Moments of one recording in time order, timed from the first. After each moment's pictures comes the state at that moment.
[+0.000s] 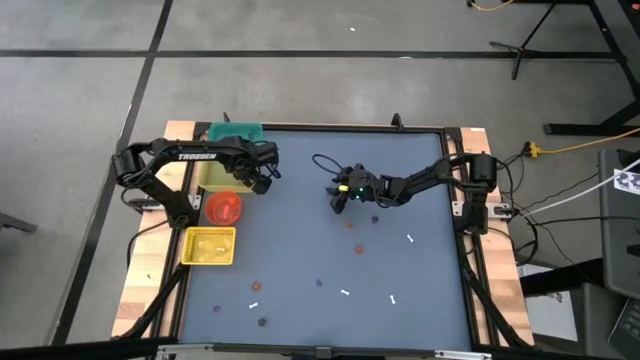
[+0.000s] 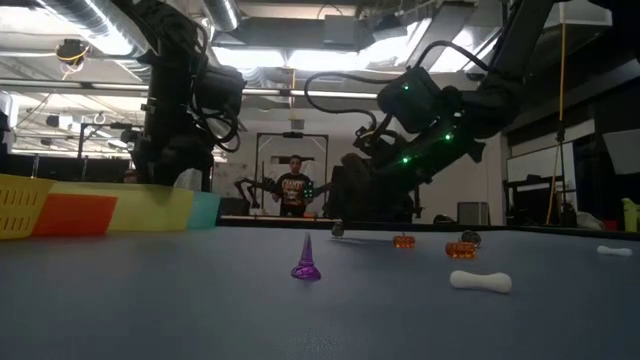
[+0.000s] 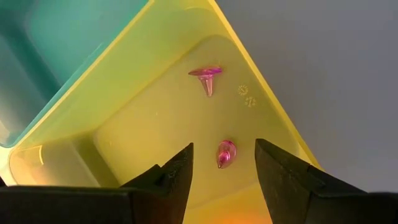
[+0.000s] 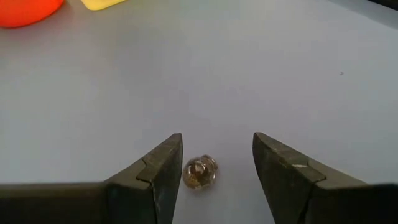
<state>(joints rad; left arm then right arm) 0.48 1.52 0.90 -0.97 -0.33 -0.49 -0.19 1.90 0.77 0.58 0.20 0.29</state>
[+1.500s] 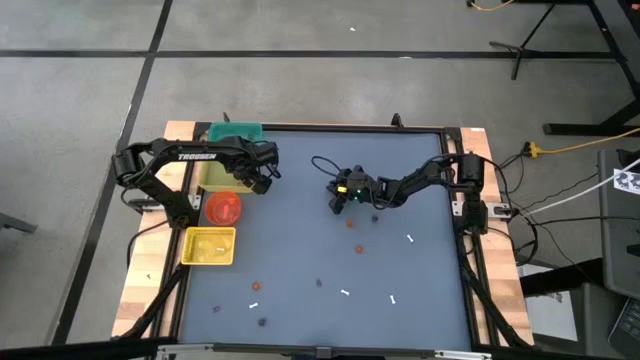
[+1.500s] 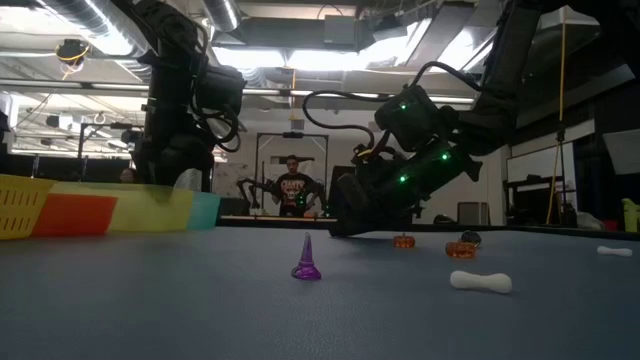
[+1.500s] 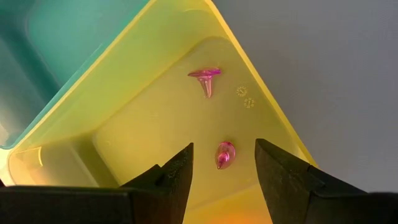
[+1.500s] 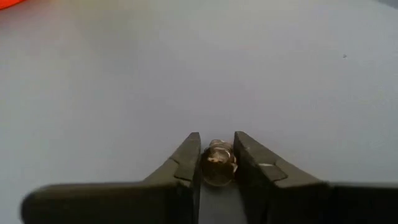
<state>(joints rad) 0.48 1.52 0.90 -0.96 -0.33 -0.49 -0.19 2.01 0.77 0.66 0.20 0.29</state>
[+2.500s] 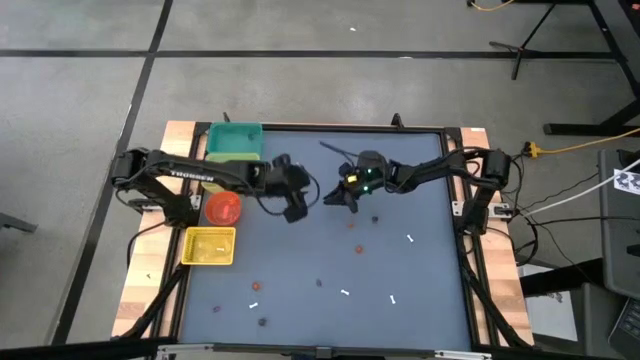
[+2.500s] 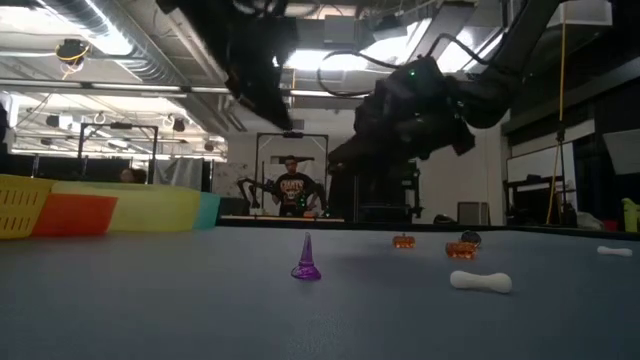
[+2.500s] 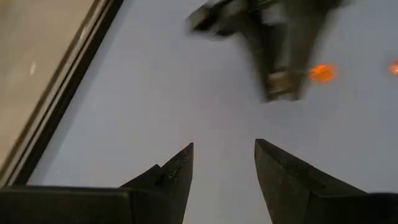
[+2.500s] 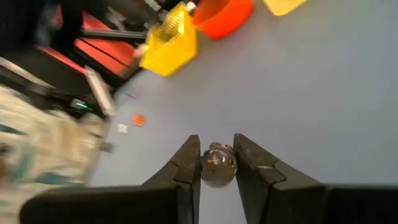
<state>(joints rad) 0.06 1.51 1.09 -0.46 -0.33 -0.10 -0.31 1.81 0.77 0.64 -0.64 0.48</state>
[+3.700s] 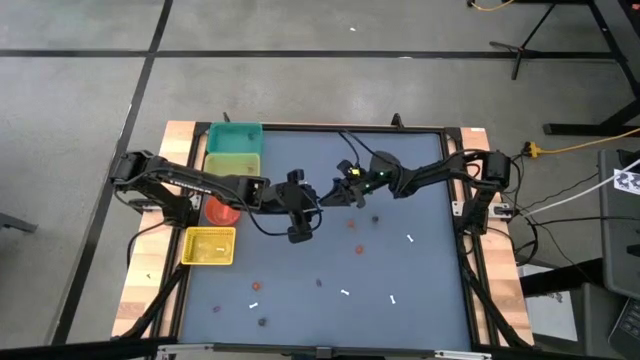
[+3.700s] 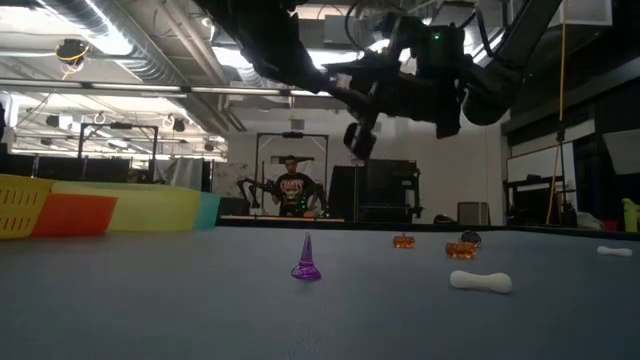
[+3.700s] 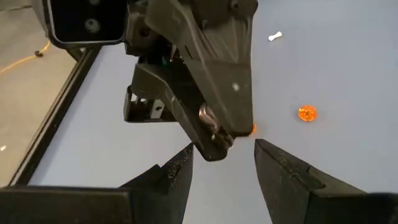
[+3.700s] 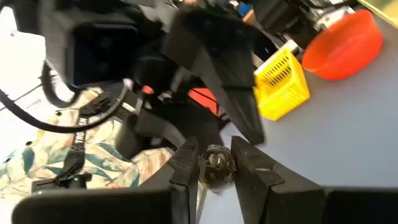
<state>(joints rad) -0.09 1.52 1.09 -0.24 -0.32 -0.02 -0.26 1.80 0.77 1.10 -0.76 0.95</state>
